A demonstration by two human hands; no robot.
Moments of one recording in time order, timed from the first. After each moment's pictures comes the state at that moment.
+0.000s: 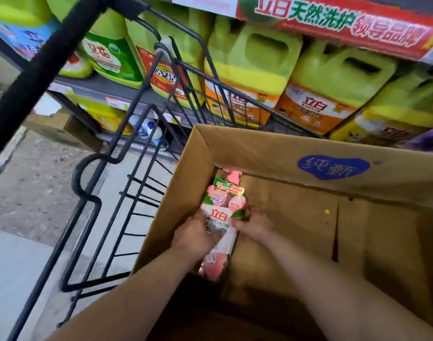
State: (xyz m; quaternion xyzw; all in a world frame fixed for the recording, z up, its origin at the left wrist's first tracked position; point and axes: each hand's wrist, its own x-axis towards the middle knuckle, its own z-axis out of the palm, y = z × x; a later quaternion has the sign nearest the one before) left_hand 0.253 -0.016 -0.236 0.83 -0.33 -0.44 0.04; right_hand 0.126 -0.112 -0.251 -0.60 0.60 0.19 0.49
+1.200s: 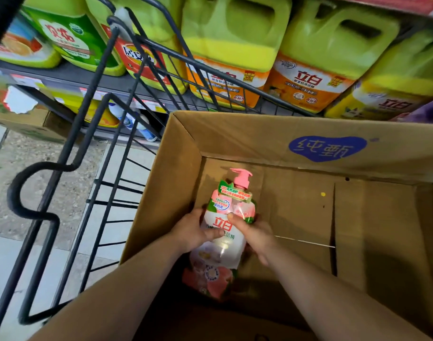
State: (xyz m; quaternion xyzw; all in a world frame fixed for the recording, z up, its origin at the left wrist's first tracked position) left_hand 0.256 -0.025 -0.251 0.73 -0.28 -0.61 0.12; right_hand 0.098 -0.076 -0.263 -0.34 0.64 -0.06 0.68
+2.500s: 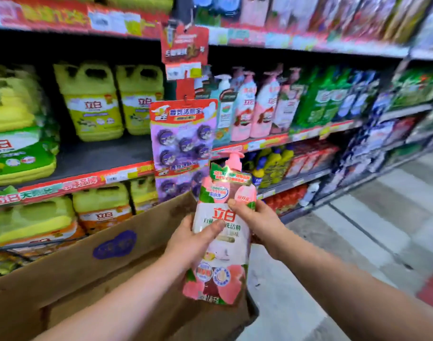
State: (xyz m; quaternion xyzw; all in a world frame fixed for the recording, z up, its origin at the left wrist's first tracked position) left_hand -0.063 -0.067 0.042 0.57 -0.51 -0.54 0.35; right_hand -0.221 -0.058 0.077 -0.36 0.62 -0.47 0.52
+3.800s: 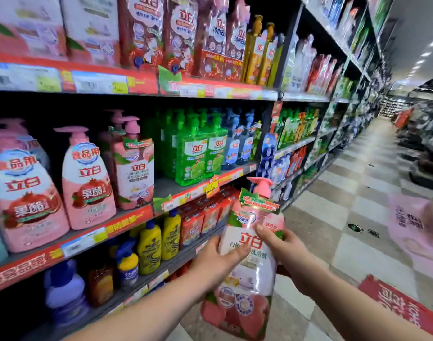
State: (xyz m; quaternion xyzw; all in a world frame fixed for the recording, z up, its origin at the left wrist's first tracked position) left_hand -0.613 -0.259 0.071 0.38 -0.66 -0.60 0.24; right_hand -0.746 -0.168 0.116 -0.29 0.68 -0.56 0.37
